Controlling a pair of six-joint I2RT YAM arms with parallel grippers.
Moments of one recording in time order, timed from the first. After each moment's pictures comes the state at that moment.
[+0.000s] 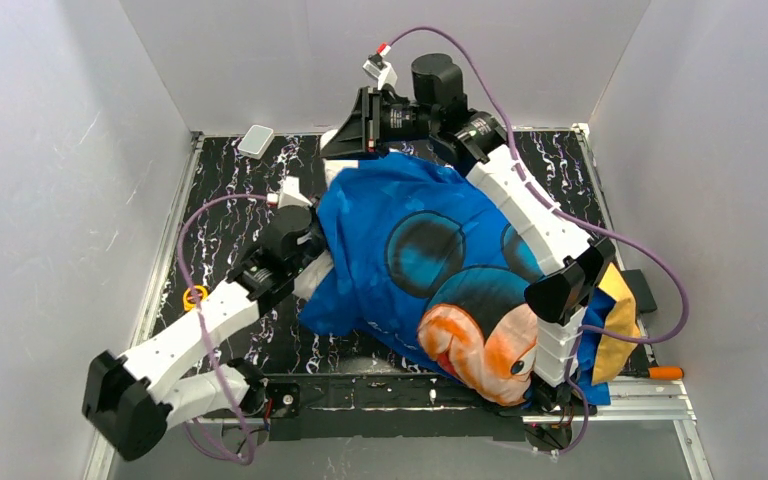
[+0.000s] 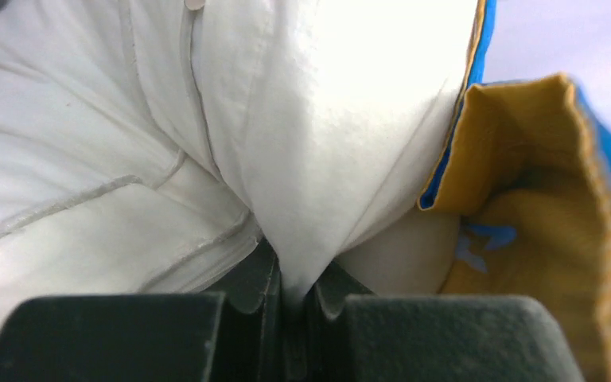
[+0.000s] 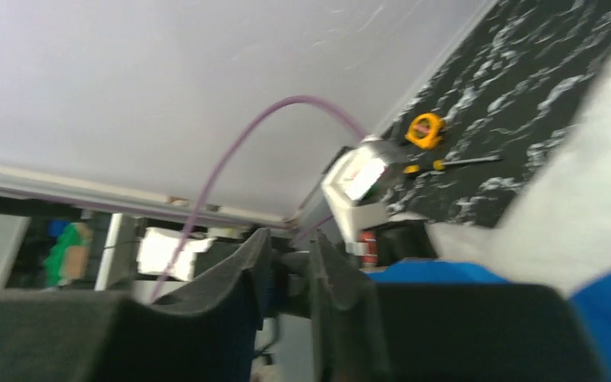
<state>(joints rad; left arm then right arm) -0.66 1.10 0.80 0.09 -0.06 -1.27 0.72 1.89 2.19 -0.46 -0.80 0.91</state>
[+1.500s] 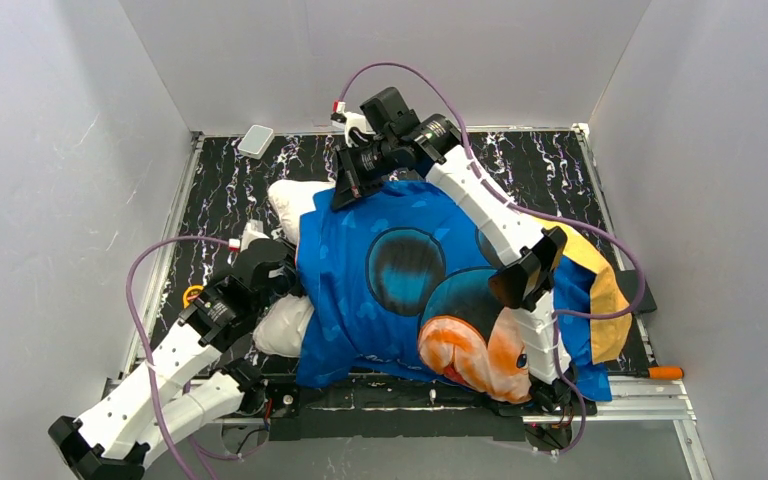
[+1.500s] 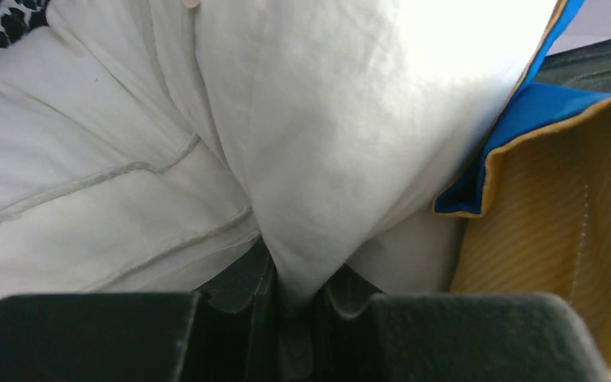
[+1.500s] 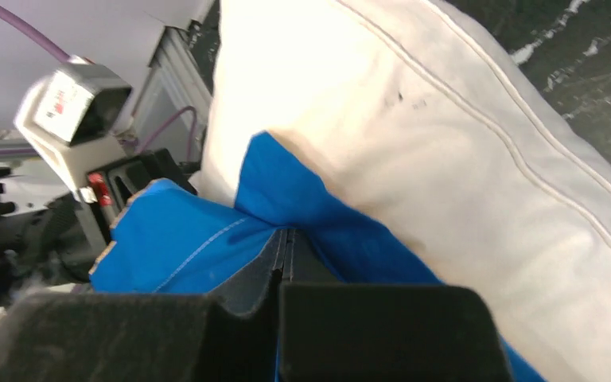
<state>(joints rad) -0.69 0.74 0.80 -0.62 -0.18 -1.38 0.80 2.12 2.48 -1.13 -0.56 0.35</state>
